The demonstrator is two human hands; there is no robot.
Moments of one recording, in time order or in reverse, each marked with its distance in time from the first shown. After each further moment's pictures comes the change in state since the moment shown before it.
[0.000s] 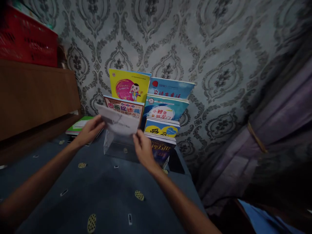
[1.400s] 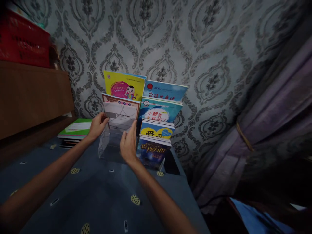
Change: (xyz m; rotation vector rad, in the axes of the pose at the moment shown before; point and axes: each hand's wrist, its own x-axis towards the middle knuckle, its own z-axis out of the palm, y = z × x) left_hand 0.054 -0.062 0.040 0.304 0.357 -0.085; right_hand 0.022 0.043 0.062 -0.318 0.260 -0.080
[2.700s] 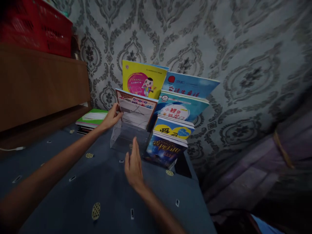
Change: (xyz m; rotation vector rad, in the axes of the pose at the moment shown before) left_hand -0.002 -0.012 -0.002 -0.132 -0.146 0.118; right_hand -0.101 -0.018 -0.023 0.152 -0.266 0.013
